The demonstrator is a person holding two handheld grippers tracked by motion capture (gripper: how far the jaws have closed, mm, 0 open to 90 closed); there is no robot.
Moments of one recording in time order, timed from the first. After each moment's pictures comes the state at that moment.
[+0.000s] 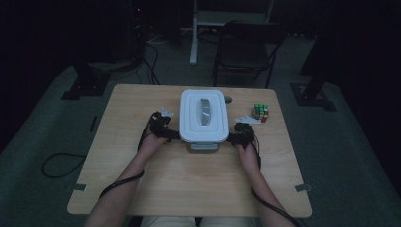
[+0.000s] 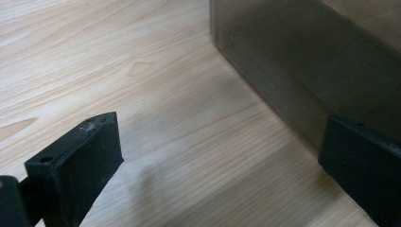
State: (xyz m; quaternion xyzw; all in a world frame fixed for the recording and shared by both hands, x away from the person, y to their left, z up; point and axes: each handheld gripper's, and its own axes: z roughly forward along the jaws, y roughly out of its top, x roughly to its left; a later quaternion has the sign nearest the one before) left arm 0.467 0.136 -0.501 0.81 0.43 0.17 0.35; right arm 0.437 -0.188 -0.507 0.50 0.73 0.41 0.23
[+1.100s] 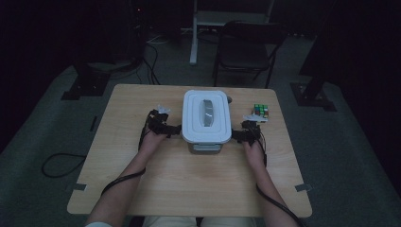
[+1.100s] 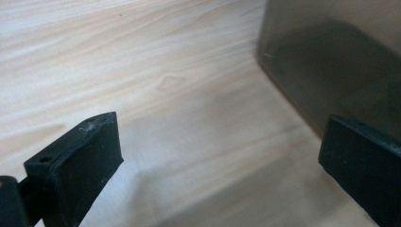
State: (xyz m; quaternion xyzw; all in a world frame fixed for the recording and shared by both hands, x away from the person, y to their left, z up) left arm 0.487 0.144 -0.503 0.79 0.47 0.19 0.36; right arm 0.459 -0.215 -0.514 0.52 0.72 0.40 0.22
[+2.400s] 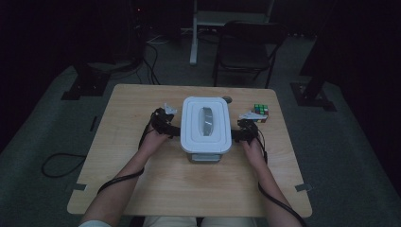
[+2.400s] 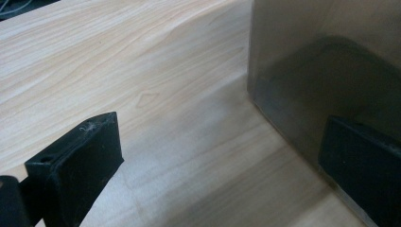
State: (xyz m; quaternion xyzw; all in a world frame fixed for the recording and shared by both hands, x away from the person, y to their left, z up) left arm 0.463 0.127 -0.482 0.82 0.41 0.21 0.34; right arm 0.446 -0.205 -0.495 0.46 0.75 0.44 0.19
